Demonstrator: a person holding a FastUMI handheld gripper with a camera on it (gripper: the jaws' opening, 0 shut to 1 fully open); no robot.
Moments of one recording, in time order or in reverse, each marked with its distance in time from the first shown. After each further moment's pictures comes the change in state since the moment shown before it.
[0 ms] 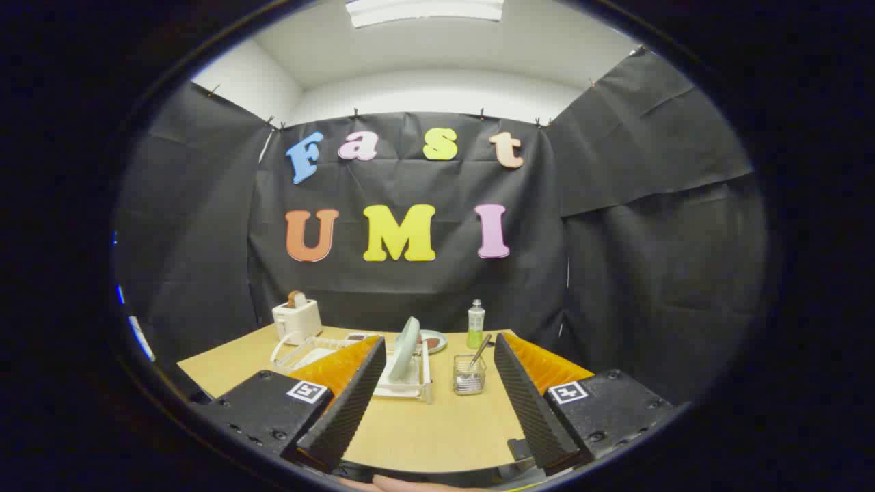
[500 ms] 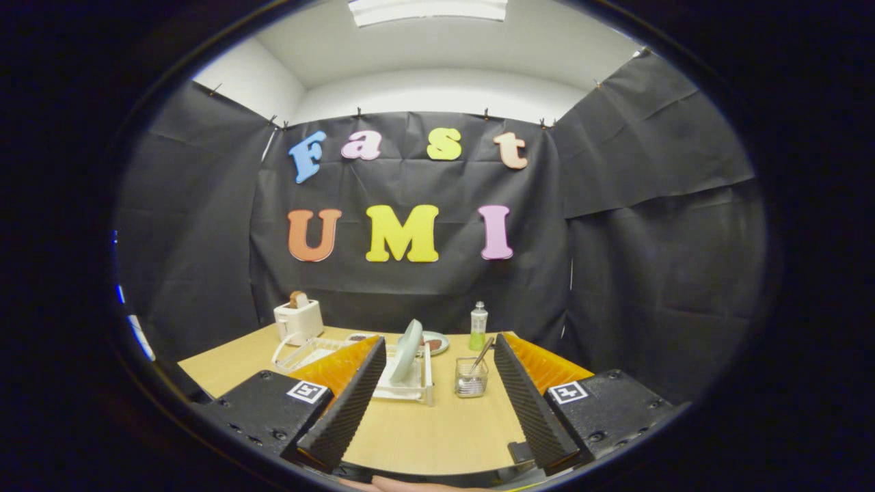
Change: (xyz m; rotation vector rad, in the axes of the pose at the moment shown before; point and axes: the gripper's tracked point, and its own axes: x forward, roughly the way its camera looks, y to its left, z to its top) arm 0.010 0.003 0.007 -0.015 0.004 0.004
